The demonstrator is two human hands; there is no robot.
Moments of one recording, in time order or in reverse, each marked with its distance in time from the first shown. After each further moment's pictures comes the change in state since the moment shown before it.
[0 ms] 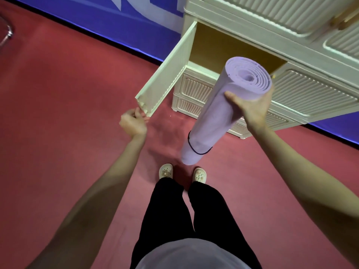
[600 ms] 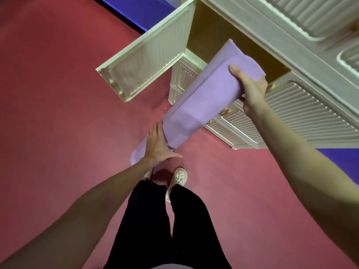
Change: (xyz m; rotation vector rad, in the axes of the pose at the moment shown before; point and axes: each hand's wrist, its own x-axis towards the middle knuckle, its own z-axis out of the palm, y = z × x) left_hand -0.108 -0.123 0.108 0.621 -0.561 0.266; right_hand 0.103 0.035 0.003 0.087 -0.249 0.403
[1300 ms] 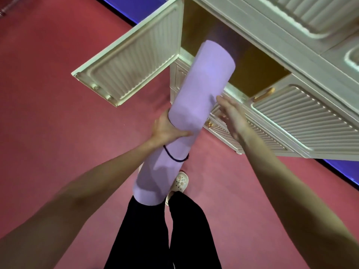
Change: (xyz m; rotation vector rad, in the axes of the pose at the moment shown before) left_hand 0.051 0.094 -0.027 -0.303 0.074 -0.131; right_hand 0.016 0.074 -0.019 -0.075 -0.398 0.221
